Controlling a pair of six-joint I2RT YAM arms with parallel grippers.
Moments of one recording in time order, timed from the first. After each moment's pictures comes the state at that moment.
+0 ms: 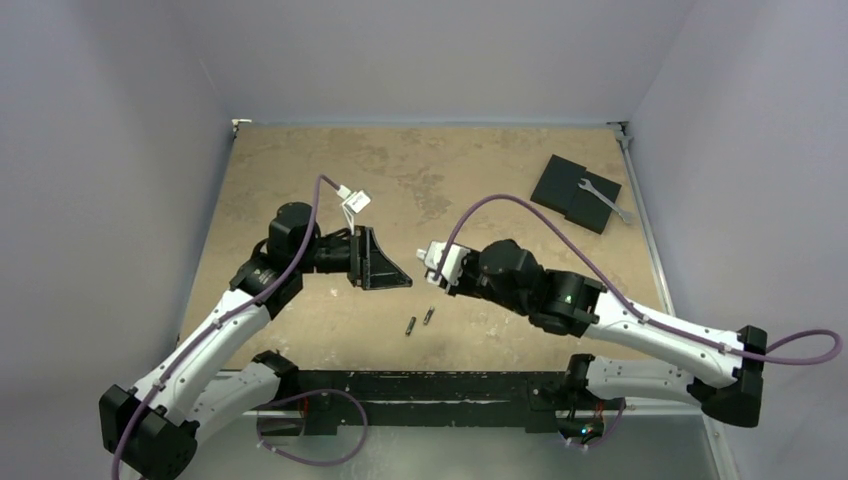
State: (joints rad) left arm -0.48 0.92 0.76 -0.16 0.89 -0.73; right arm 1.17 1.01 0.96 -0.42 0.30 -0.46
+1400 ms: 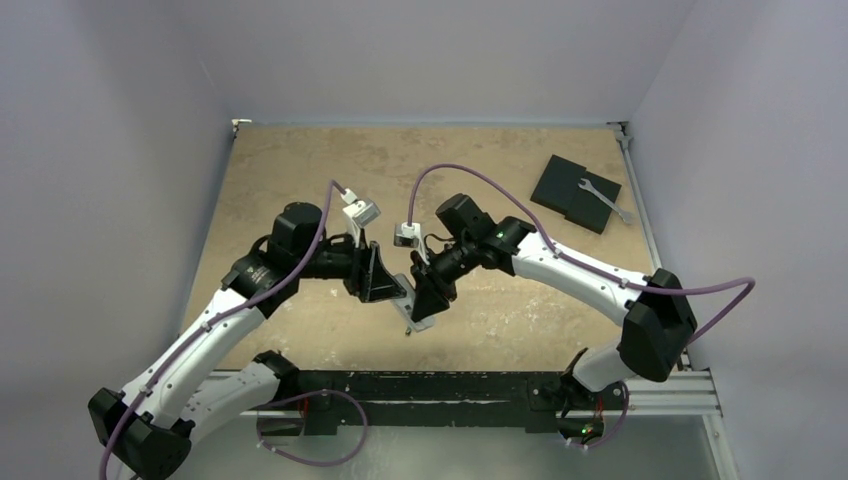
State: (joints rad) left arm -0.54 0.91 0.88 -0.49 0.73 -0.35; right arm 0.84 1.49 1.17 -0.60 -0.89 -0.14
